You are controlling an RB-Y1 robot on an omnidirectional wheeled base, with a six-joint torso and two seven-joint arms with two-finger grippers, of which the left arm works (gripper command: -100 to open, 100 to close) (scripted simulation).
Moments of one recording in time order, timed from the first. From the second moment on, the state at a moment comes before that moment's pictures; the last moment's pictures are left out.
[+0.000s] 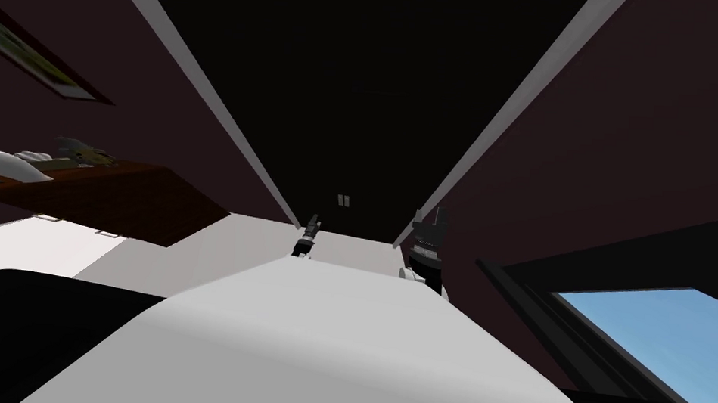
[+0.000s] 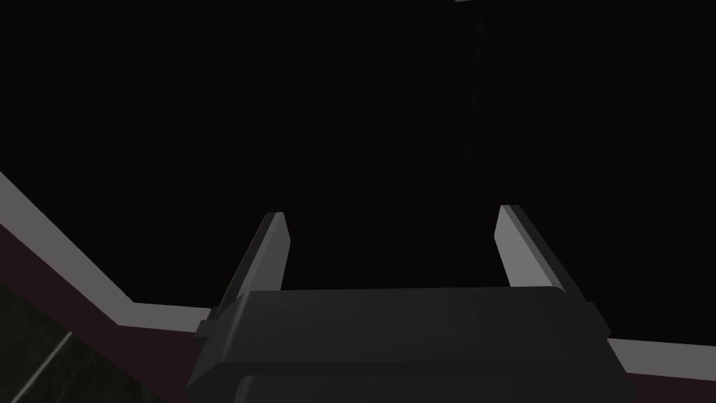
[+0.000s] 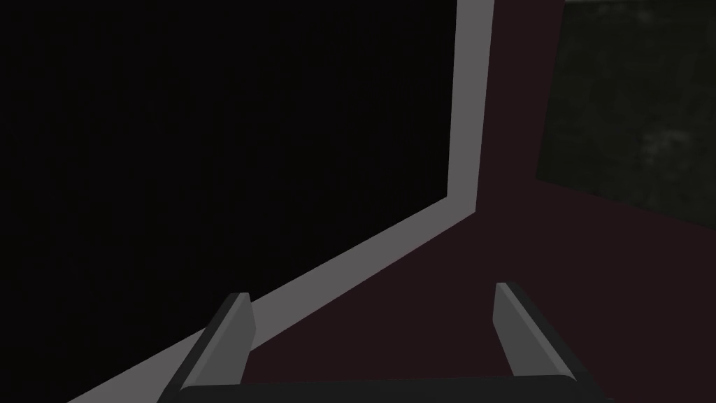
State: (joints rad) arm 0.21 0.17 0.03 -1.21 0.04 -0.69 0.09
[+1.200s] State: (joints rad) arm 0.13 0.20 0.02 -0.94 0.06 -0.77 0.15
